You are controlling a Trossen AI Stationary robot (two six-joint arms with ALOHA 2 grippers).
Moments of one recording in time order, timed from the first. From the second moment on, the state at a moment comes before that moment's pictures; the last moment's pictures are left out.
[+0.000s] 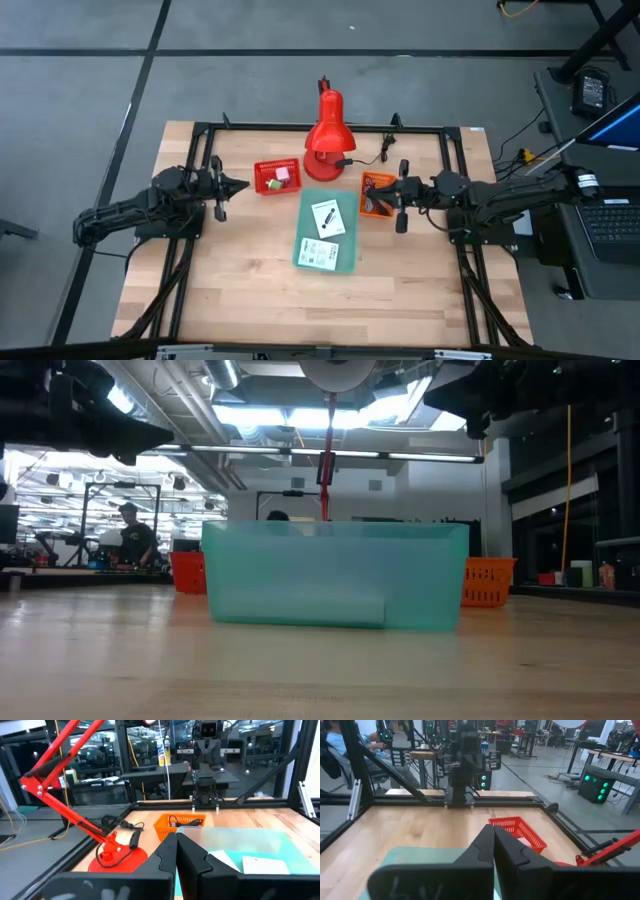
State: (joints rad) left arm 0.31 0.00 0.10 -0.07 0.10 0.07; right arm 0.04 0.89 0.43 0.40 0.17 -0.06
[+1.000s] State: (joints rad) left arm 0.32 0.01 0.01 0.05 -0.08 0.15; right arm 0.10 0.49 0.23 0.30 0.17 -0.06
